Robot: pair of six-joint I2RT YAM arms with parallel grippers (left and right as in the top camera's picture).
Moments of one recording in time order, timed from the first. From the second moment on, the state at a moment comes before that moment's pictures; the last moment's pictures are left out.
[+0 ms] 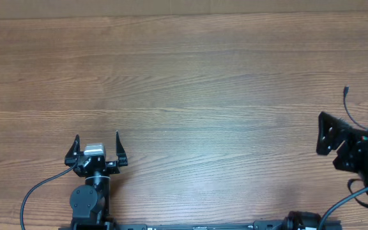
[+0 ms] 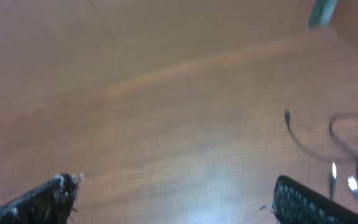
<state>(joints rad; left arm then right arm) -0.04 0.01 0.01 -0.07 -0.15 0.06 -0.10 0.80 1.54 -1.24 -0.08 0.20</state>
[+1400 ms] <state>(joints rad) -0.04 0.01 0.01 -0.07 -0.14 0.06 -0.10 0.05 0.11 0.12 -0.14 0.20</state>
